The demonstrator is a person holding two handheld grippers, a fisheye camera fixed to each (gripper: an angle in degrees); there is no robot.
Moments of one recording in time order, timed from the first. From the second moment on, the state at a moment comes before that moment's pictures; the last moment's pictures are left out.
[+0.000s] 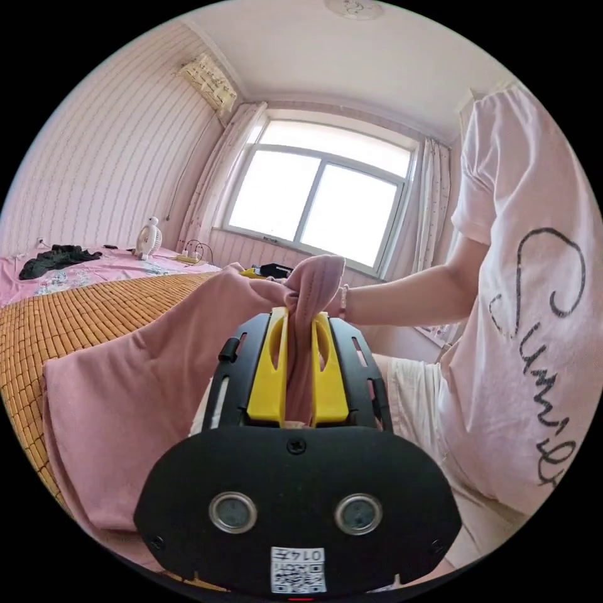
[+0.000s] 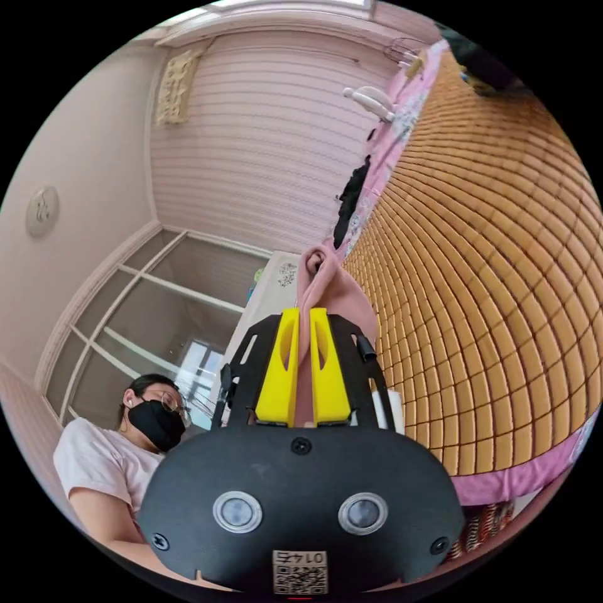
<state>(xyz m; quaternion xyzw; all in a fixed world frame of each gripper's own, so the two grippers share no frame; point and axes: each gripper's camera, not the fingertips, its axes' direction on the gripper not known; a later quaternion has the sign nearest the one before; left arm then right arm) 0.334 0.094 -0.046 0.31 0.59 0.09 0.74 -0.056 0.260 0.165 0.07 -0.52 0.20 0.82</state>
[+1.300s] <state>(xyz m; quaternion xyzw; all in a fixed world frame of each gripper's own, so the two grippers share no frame) 0.220 0.052 0.145 -0.04 0.39 0.09 0.92 -0.680 0.231 0.401 -0.16 -0.27 -0.36 0.88</state>
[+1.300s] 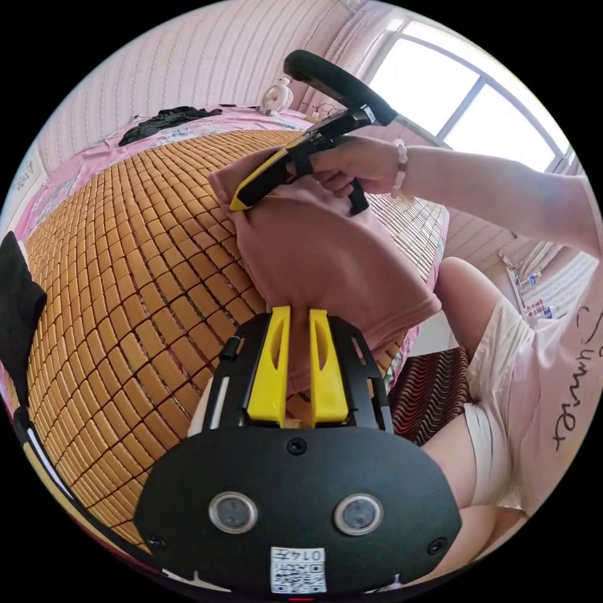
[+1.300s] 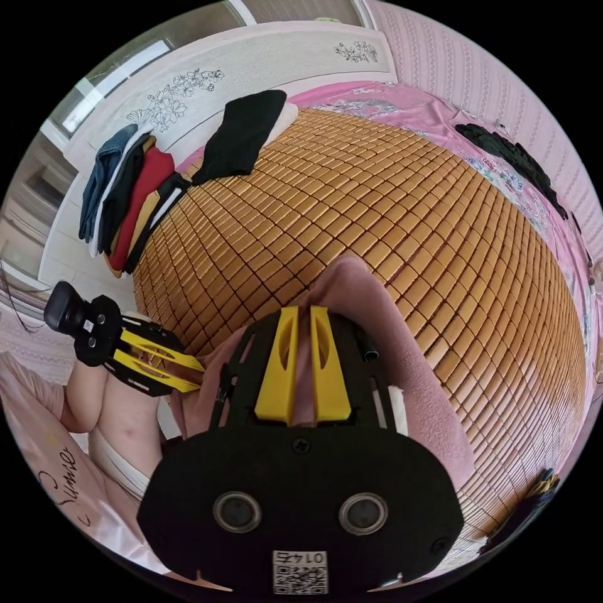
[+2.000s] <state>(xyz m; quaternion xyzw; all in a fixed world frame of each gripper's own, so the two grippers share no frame) 0.200 0.041 0.167 -0.07 0.40 0.04 0.91 -0.745 0.130 0.547 -0.41 -0.24 -0.39 0.79</state>
